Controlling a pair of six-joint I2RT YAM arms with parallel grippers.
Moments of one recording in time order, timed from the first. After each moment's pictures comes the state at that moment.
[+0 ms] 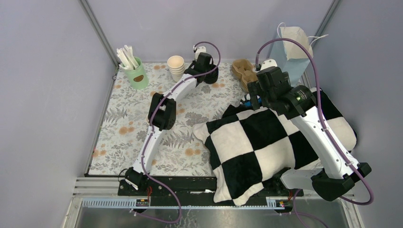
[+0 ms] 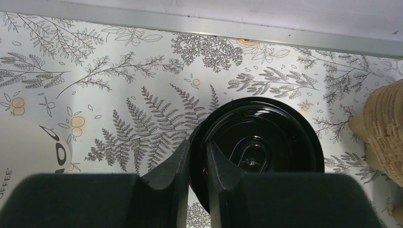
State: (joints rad) left arm -0.48 2.62 2.38 -0.32 -0.37 -0.42; right arm 0.57 1.27 1.60 -1.18 0.53 0.11
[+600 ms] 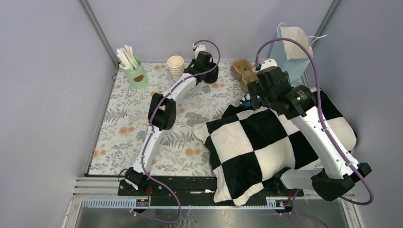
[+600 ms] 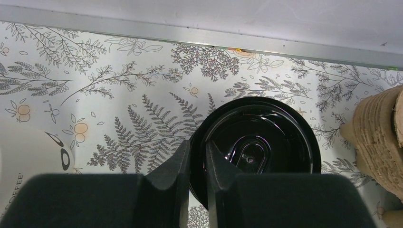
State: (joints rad) left arm -0.48 2.62 2.41 -0.32 -0.37 -0.42; right arm 0.57 1.27 1.60 -1.17 0.53 0.10
